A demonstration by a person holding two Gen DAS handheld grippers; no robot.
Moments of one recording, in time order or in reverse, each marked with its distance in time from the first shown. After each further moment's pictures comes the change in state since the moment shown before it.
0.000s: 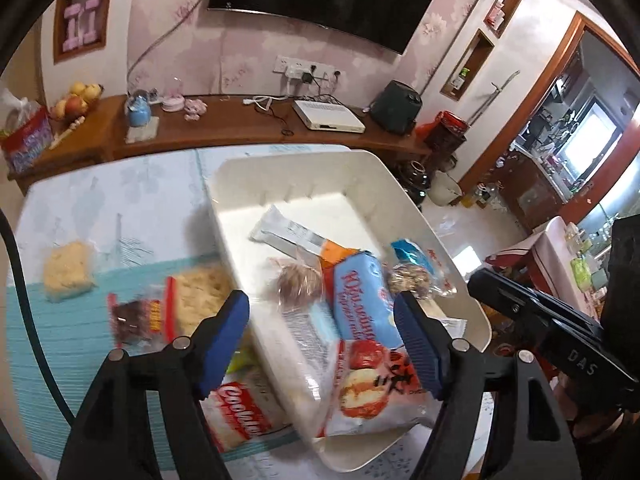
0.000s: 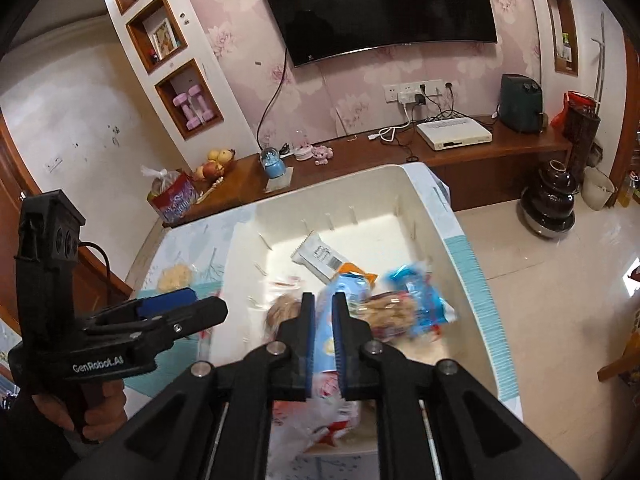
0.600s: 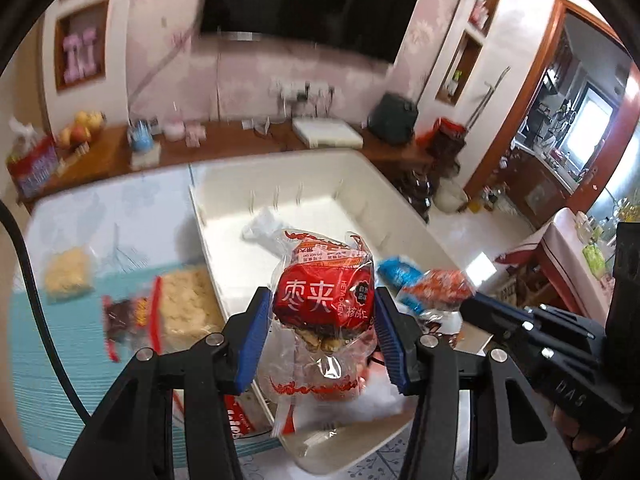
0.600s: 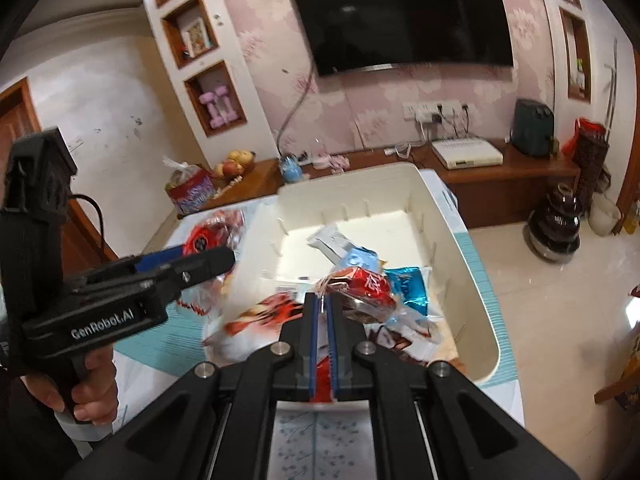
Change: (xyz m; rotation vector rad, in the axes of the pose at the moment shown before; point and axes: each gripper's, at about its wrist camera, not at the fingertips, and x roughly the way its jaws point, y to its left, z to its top) left arm 0.017 -0.036 -0.029 0.048 -0.062 0.028; right arm -0.016 -0.004 -0.041 -0.089 -0.048 0.028
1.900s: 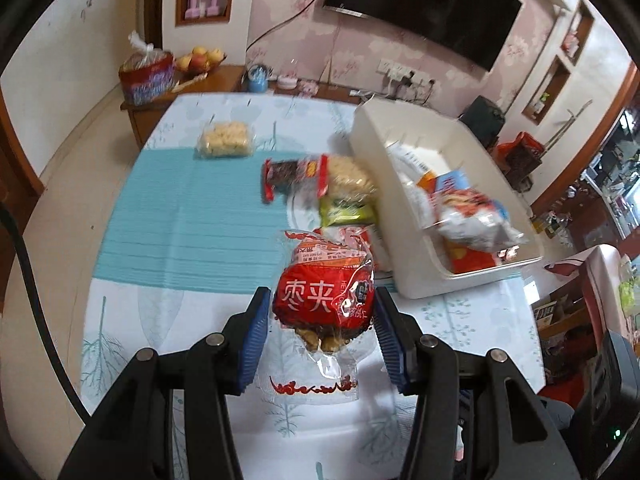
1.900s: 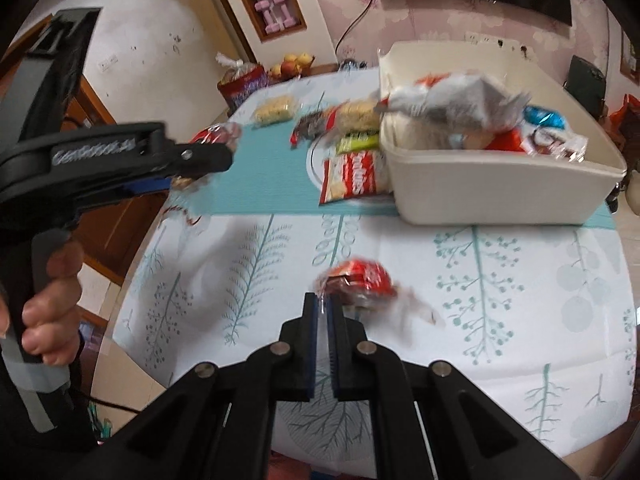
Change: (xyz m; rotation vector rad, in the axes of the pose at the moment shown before) left arm -0.139 0.062 -0.132 -0.230 0.025 0.253; right arm -0.016 0.129 -0.146 -0.096 0.256 0.115
